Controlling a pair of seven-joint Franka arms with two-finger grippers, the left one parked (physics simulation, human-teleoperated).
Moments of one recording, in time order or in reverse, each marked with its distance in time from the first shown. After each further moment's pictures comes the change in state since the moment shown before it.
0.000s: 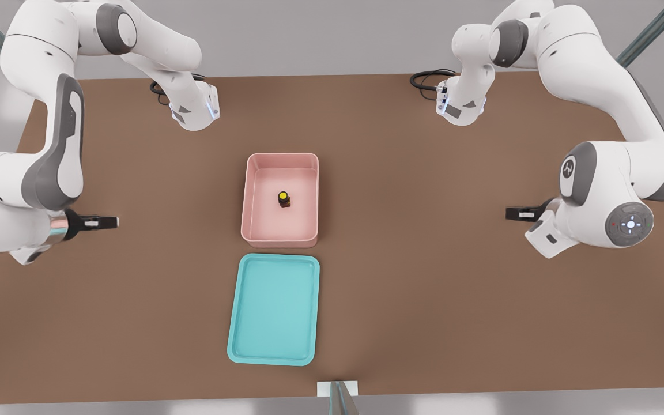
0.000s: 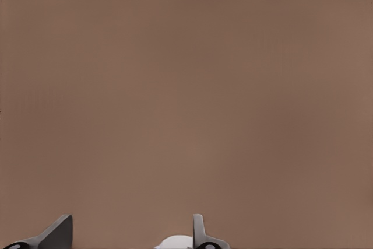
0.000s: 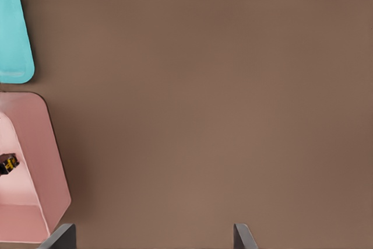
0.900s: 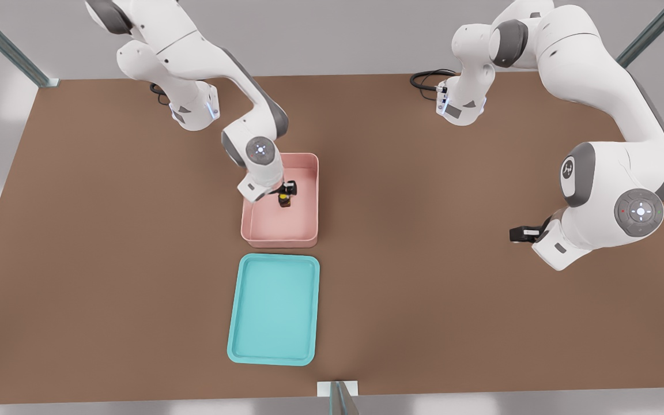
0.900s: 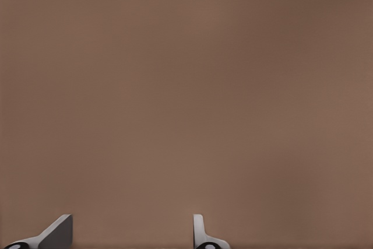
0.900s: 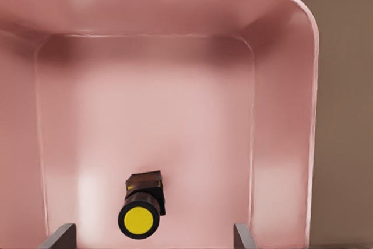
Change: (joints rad) arm 0.760 -0.161 0.018 -0.851 0.005 0.931 0.810
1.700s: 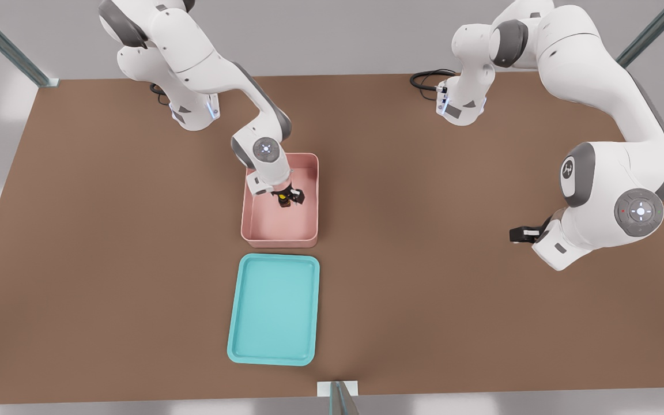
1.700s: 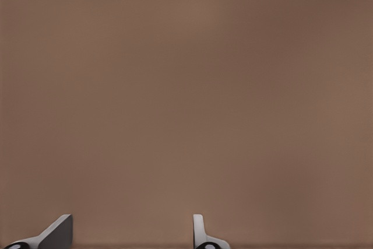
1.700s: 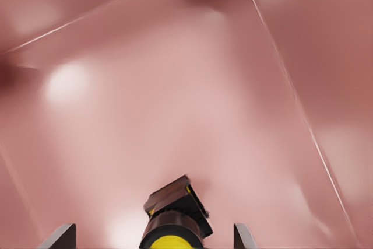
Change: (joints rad) arm 0.042 0.091 0.000 -0.103 0.001 0.304 0.439
